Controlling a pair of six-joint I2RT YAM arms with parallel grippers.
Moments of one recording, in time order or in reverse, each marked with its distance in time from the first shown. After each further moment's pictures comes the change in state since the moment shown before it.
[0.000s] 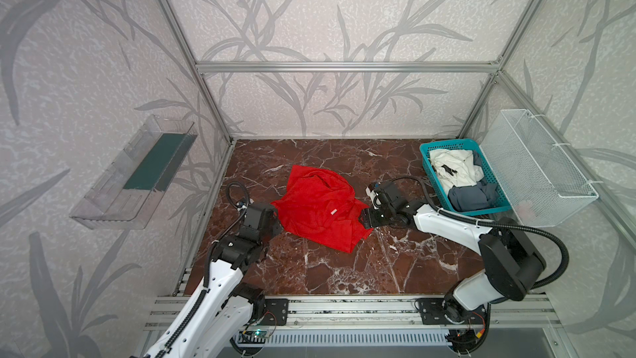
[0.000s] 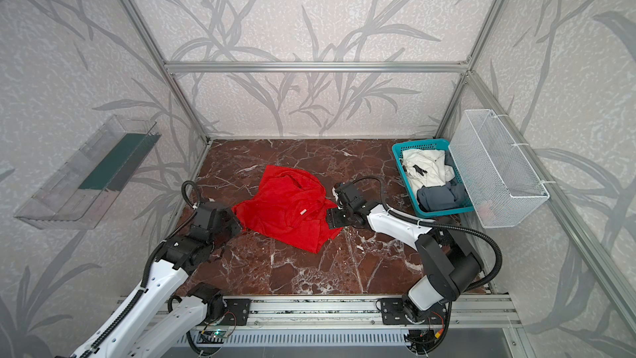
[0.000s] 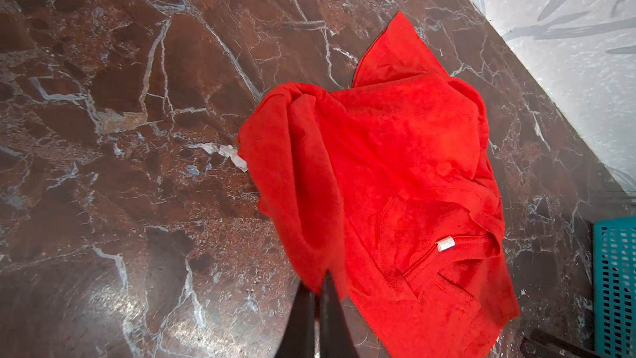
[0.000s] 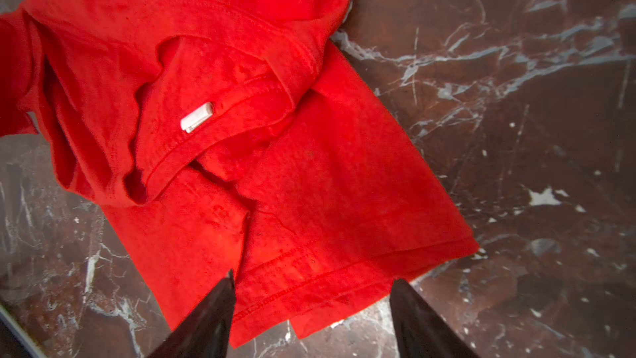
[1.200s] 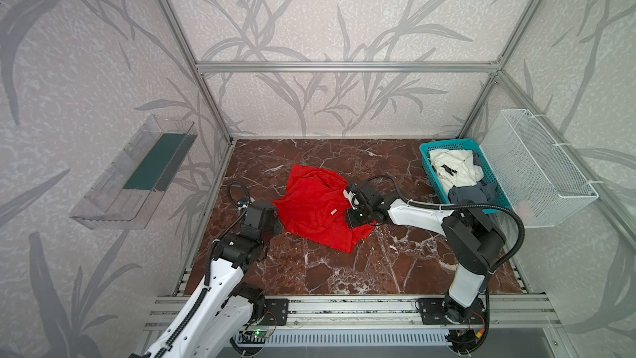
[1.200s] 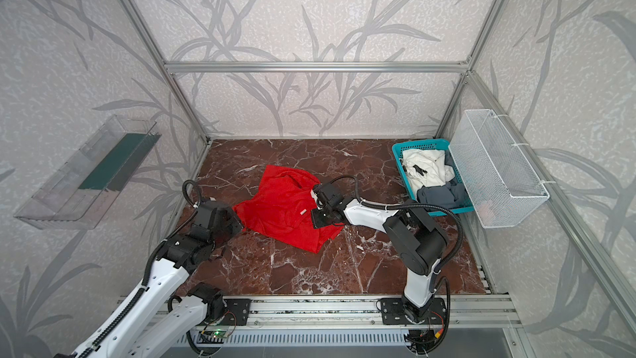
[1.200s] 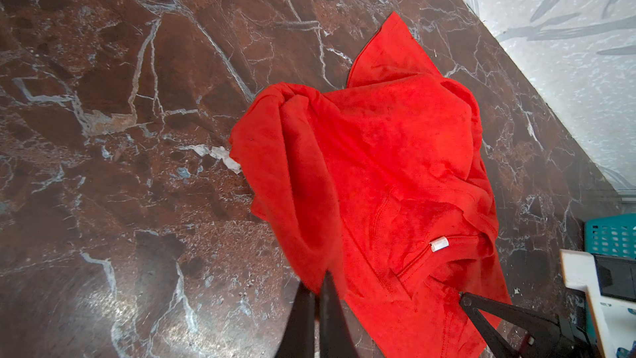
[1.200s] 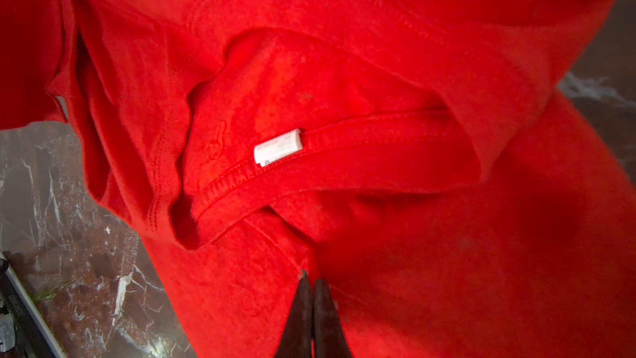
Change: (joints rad) left arm 0.000 -0.003 0.001 0.018 0.008 0.001; right arm 0.094 0.243 0.180 0.042 -0.068 0.008
